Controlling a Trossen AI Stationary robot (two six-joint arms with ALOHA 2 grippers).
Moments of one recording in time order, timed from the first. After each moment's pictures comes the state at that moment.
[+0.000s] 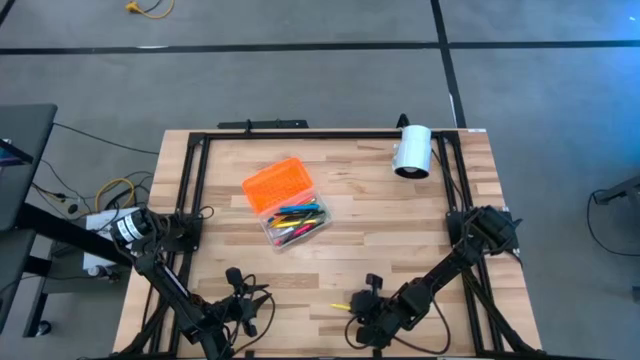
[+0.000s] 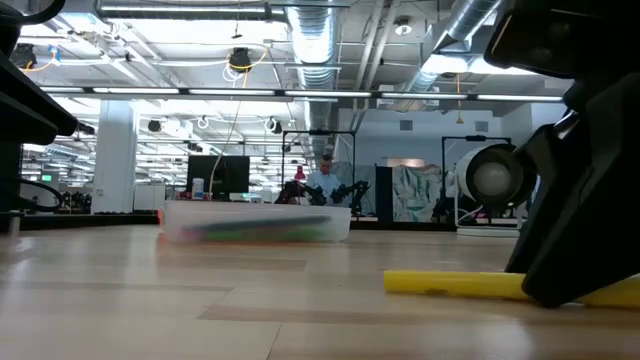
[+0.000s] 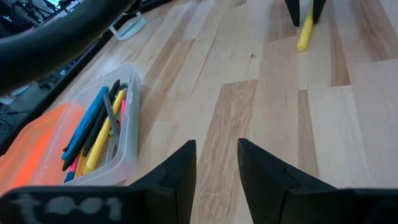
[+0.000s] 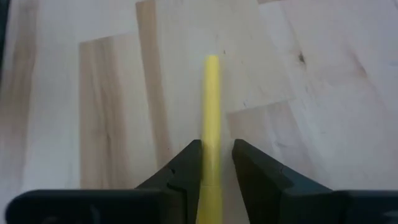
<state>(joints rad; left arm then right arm) -1.03 1.88 1.00 -0.58 -1.16 -1.03 0.75 2.02 1.12 -0.19 0.47 0.81</state>
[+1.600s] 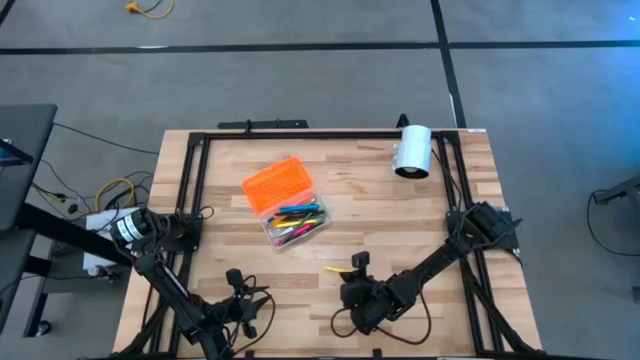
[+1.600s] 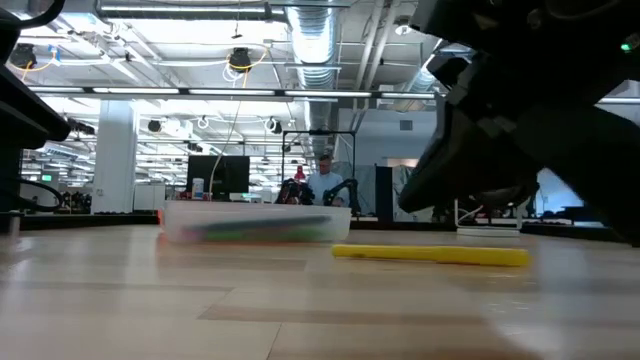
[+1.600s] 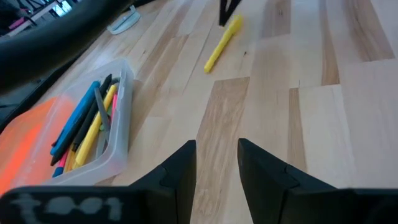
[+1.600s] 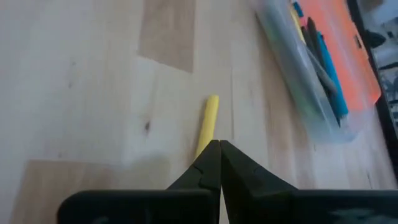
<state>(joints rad) -1.03 1.88 1.00 -0.56 -1.13 -1.03 0.65 2.02 1.21 -0.40 0.78 0.23</state>
